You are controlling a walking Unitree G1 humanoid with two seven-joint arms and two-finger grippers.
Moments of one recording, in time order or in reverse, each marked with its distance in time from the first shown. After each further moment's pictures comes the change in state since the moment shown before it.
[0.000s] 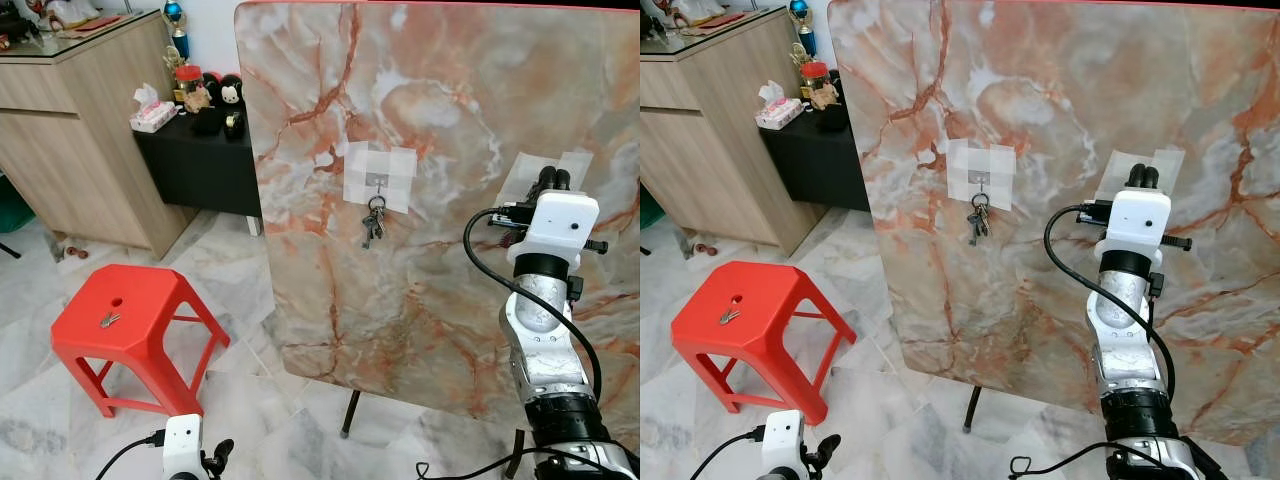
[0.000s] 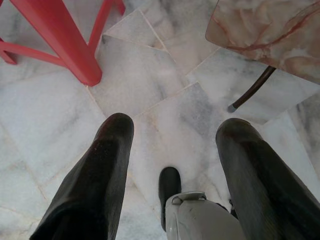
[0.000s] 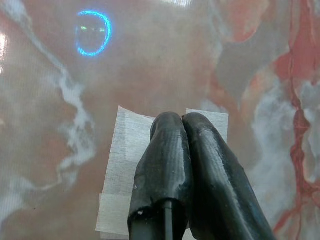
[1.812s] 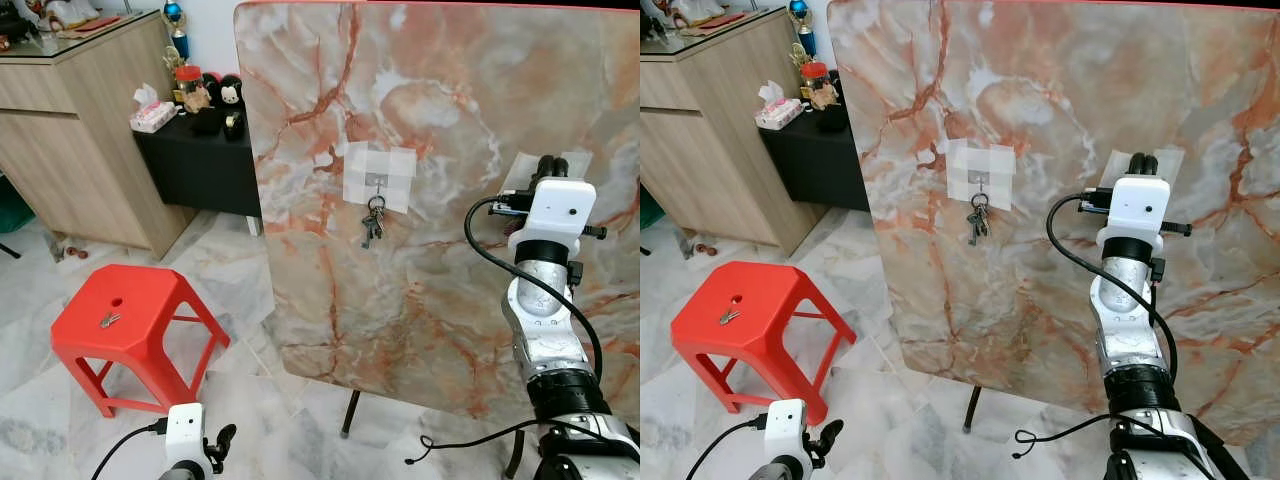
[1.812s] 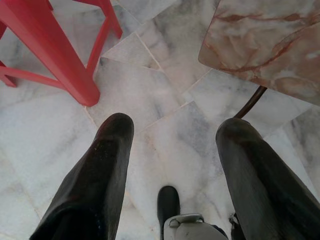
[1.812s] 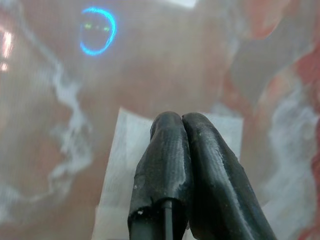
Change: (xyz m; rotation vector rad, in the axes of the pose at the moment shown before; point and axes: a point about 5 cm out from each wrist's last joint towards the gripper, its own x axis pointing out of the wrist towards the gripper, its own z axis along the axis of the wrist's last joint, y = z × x) left arm 0.003 -0.004 0.013 0.011 -0.075 -0.014; right arm 0.014 0.001 -0.011 -0.018 0.008 0.033
